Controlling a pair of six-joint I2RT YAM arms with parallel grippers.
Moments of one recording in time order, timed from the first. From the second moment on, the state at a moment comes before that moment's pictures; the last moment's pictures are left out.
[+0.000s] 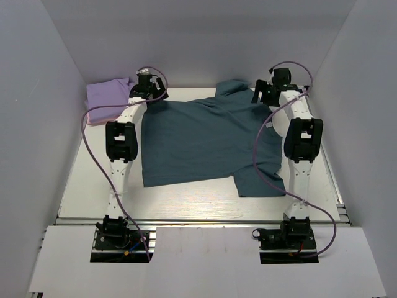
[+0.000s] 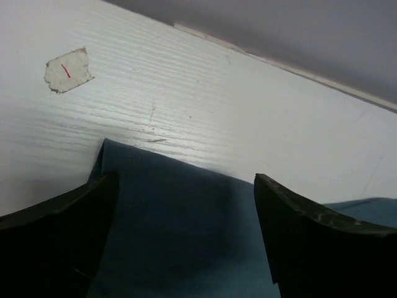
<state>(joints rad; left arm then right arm) -0.12 2.63 2.31 -0.29 -0.05 -0.43 0.04 2.46 2.19 -0.56 -0.15 0.17</state>
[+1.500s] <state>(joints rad) -0.21 1.21 0.61 -0.55 0.06 -0.63 0.09 0.98 0.56 -0.68 -0.12 0.44</state>
